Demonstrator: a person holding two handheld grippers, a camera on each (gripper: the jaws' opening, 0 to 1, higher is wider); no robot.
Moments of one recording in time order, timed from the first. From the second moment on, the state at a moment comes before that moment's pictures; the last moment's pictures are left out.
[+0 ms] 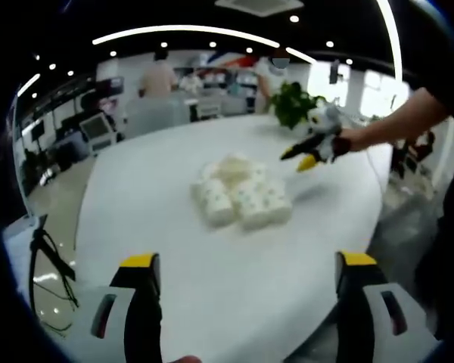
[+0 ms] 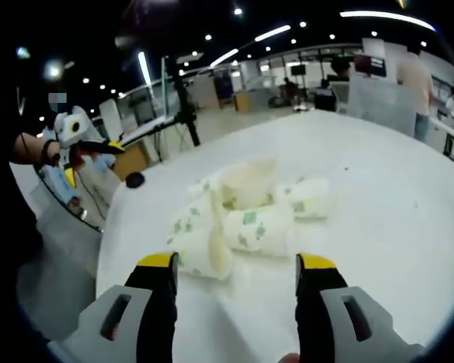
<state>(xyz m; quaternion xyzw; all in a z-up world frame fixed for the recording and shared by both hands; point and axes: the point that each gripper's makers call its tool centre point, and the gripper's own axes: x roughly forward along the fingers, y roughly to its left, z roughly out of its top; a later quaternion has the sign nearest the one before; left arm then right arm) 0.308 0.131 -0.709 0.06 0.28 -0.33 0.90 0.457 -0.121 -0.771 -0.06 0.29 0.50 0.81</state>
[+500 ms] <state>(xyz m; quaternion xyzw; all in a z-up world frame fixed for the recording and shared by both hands) 0.308 0.128 -0.714 0.07 0.29 -0.32 0.90 0.478 -0.122 -0.774 -0.06 0.30 0.51 0.81</state>
